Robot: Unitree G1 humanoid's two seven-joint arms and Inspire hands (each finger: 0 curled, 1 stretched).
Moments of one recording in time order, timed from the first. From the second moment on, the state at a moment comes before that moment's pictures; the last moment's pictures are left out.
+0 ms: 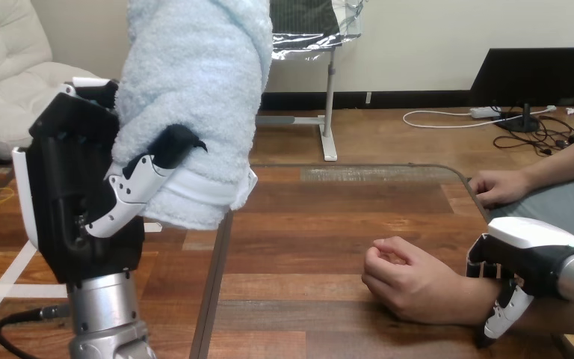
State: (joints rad) left arm 0.05 -0.06 0.01 -0.12 -0.30 -0.61 -0.03; right arm -0.22 -0.79 0.21 0.26 -0.62 -0.03 0.49
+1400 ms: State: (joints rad) left arm -0.09 -0.05 0.01 0.22 -0.21 -0.72 -0.02; right arm -0.16 -0.80 0.05 0.16 -0.43 -0.03 0.50
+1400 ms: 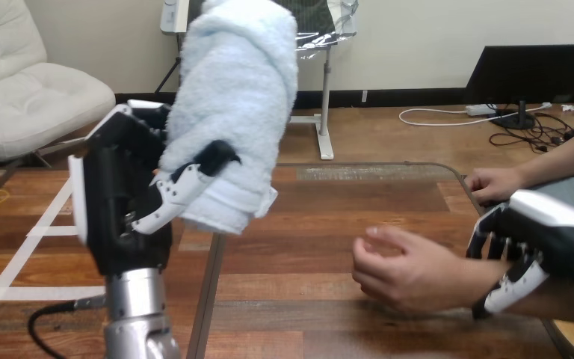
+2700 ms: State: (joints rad) left arm -0.19 -0.05 -0.03 0.46 -0.14 -0.81 -0.02; right arm -0.22 -0.83 -0.06 0.13 -0.23 -0.09 0.55
